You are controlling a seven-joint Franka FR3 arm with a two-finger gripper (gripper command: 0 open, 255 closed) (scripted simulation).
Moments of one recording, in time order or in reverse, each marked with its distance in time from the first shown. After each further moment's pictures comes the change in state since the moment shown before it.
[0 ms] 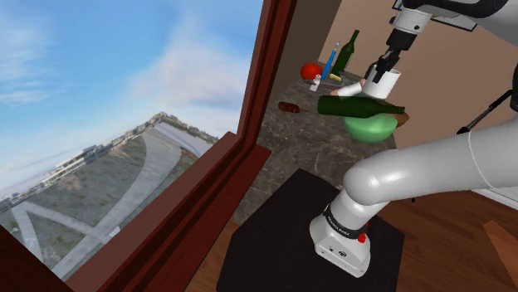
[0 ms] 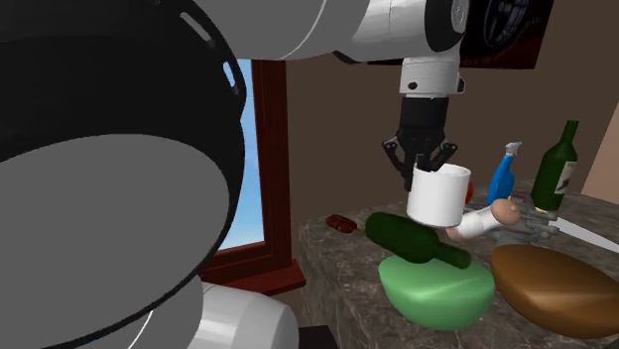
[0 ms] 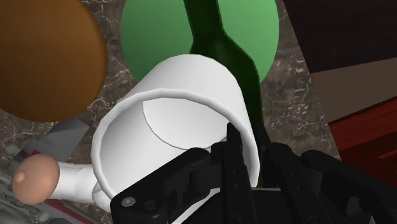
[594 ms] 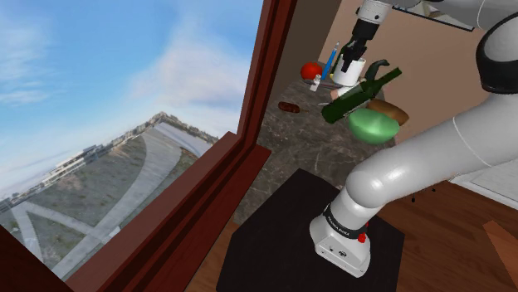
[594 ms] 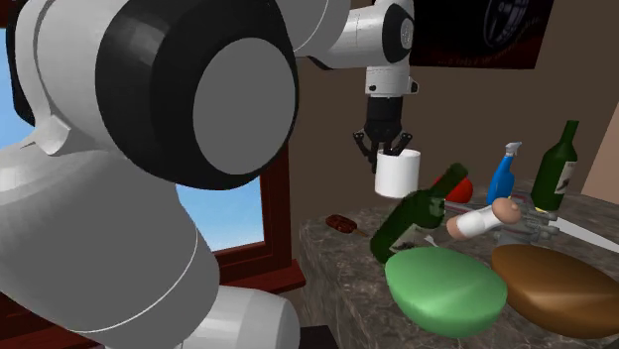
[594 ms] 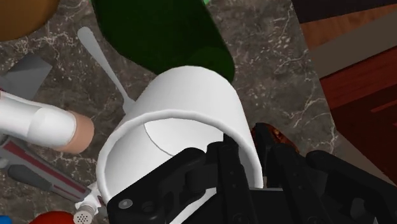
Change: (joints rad) arm 0.096 0.190 0.066 0.092 0.117 0.073 0.131
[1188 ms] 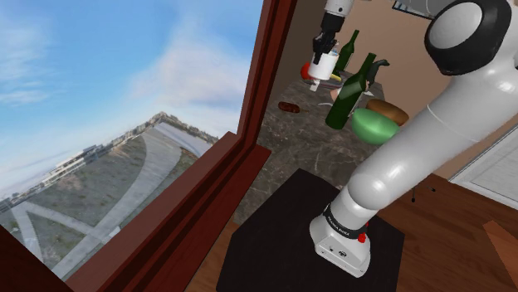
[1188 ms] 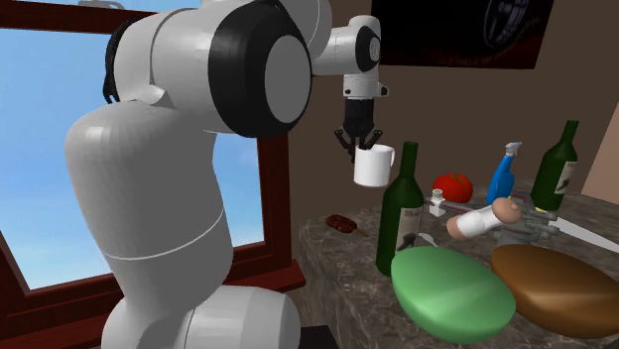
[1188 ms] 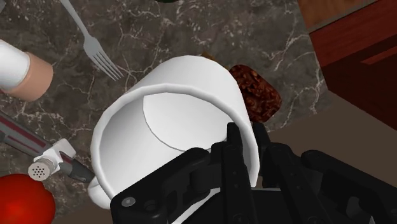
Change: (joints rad) arm 0.074 0.249 0.038 0.182 0.119 0.027 0.088
